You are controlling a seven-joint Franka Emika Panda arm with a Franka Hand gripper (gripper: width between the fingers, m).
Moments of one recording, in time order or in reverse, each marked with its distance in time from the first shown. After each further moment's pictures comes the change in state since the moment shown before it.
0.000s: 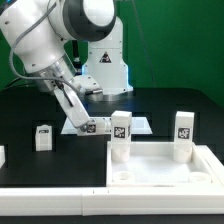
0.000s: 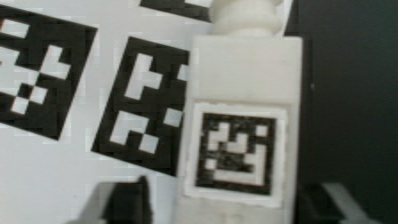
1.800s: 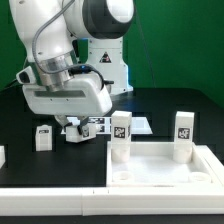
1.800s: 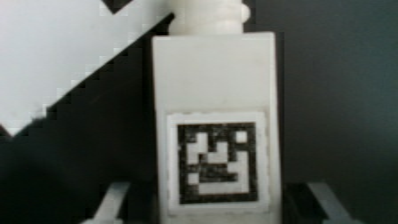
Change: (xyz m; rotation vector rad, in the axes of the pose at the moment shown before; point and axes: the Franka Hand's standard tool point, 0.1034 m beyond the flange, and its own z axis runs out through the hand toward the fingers) arm 0.017 -0.058 -0.021 -0.019 0.245 -0.740
